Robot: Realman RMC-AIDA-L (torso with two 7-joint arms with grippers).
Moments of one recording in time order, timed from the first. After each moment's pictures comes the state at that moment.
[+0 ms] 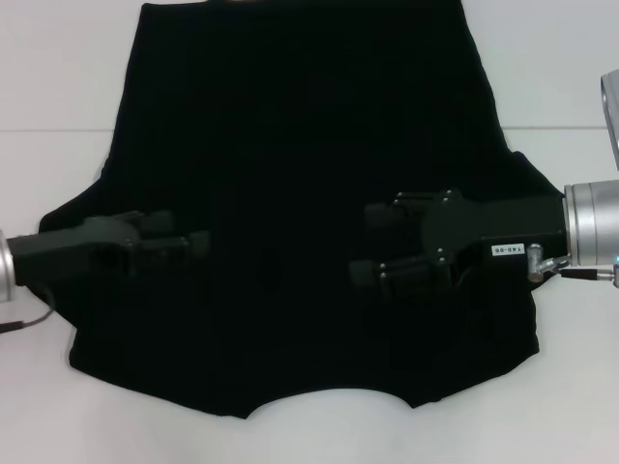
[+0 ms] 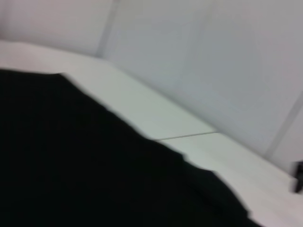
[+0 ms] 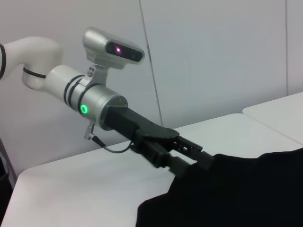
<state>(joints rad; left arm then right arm) -0.51 -2.02 0.60 0.66 1.99 1.47 -1.64 0.75 2.07 -0.75 -0.64 -2.04 -1.57 1.44</state>
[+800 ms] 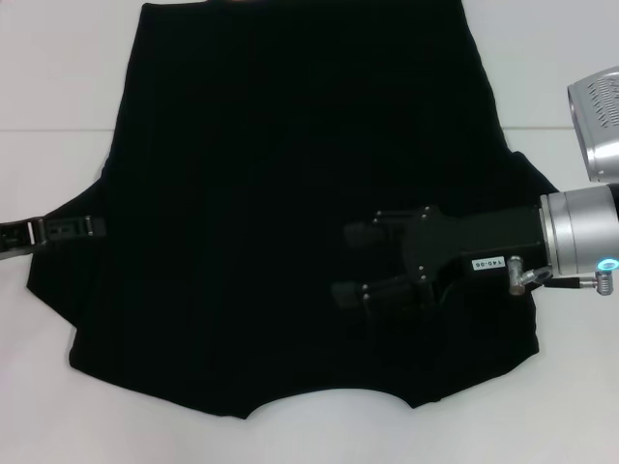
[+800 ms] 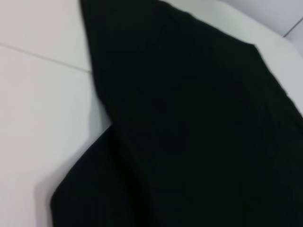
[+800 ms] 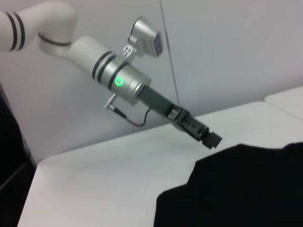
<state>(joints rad) -0.54 -1.99 0.51 0.80 2.33 1.29 -2.24 0.77 2.08 -0.80 -0.63 -2.06 -1.57 1.46</state>
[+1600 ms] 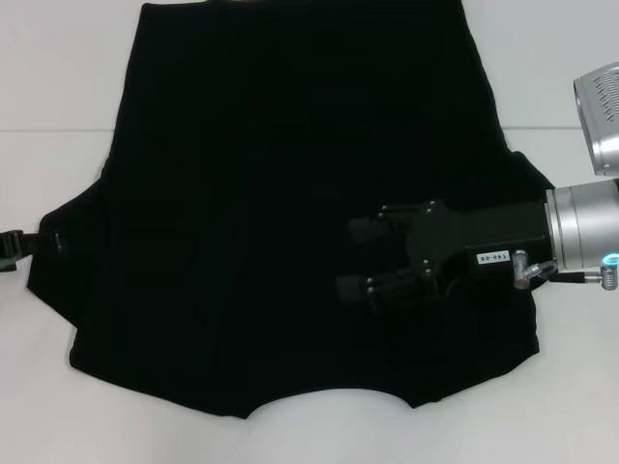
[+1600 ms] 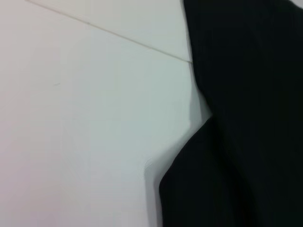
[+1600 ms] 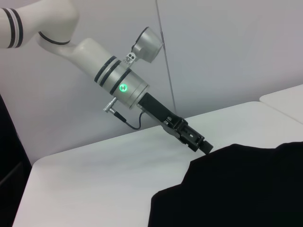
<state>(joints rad) -0.56 -1.99 0.52 0.80 2.53 1.12 -2.40 0.77 2.07 -0.79 -0.63 -2.06 -1.57 1.47</state>
